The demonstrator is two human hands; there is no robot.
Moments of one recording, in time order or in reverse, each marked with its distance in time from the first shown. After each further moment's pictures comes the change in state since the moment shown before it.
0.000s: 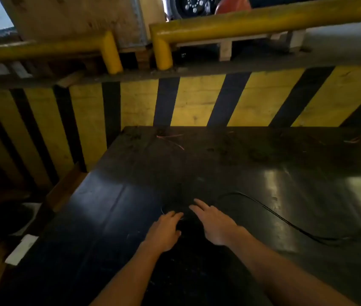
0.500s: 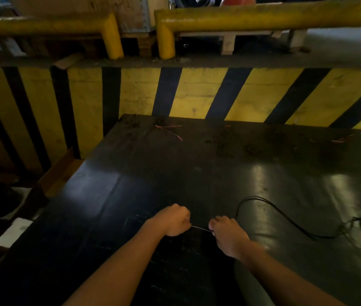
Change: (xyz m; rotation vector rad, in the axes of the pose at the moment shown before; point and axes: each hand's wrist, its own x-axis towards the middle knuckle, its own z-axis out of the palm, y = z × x) left_hand -0.019 0.039 -0.037 -0.036 -0.281 0.120; right_hand -0.057 0.011 0.032 -0.164 0.026 0.124
